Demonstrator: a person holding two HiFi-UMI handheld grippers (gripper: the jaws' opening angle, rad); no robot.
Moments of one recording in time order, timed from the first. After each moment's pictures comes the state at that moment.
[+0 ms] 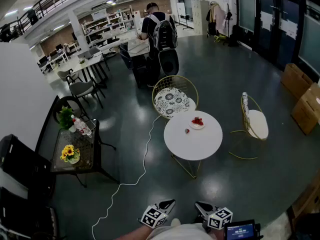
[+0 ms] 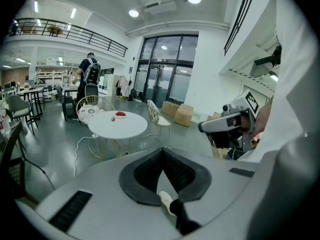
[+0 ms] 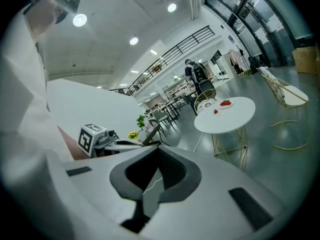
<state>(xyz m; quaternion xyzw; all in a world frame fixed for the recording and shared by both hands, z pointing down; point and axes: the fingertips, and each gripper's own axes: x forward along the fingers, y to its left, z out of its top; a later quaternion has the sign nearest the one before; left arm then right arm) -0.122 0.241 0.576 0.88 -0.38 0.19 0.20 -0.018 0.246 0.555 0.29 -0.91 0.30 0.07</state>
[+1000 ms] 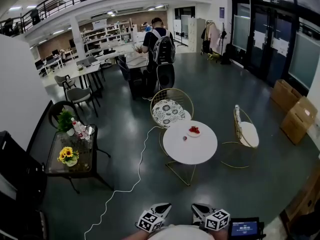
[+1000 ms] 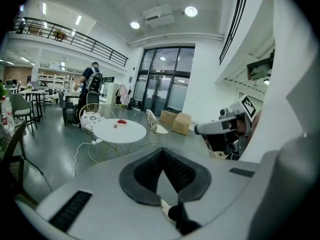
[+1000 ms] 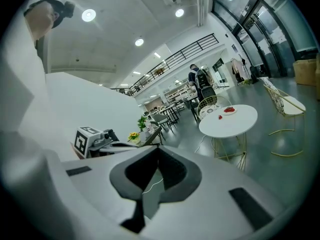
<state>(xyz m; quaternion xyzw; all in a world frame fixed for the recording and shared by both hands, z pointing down) -0.172 0.304 0.547 0.90 -0.38 0.14 0.18 -0.066 0.301 0.529 0.31 -0.91 0.27 0.06</state>
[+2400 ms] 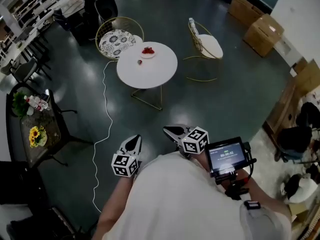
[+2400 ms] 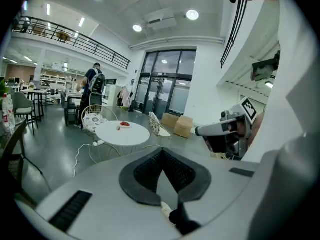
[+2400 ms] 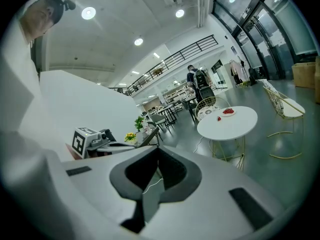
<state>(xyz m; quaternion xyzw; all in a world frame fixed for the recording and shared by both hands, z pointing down) -0.197 0.269 0.541 0.89 -0.40 0.12 0.17 -0.086 0.261 0.523 0.31 -0.92 0.25 0.06</state>
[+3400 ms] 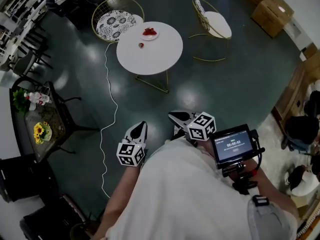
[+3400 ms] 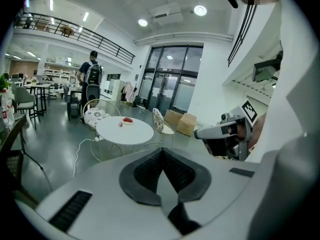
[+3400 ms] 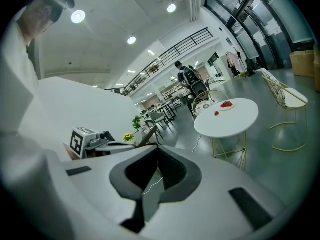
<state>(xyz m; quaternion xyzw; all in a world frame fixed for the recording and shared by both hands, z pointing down) -0.179 0.233 0.554 0.88 -0.40 0.14 0.21 -0.070 0.226 0.543 0.31 -0.90 0.30 0.06</state>
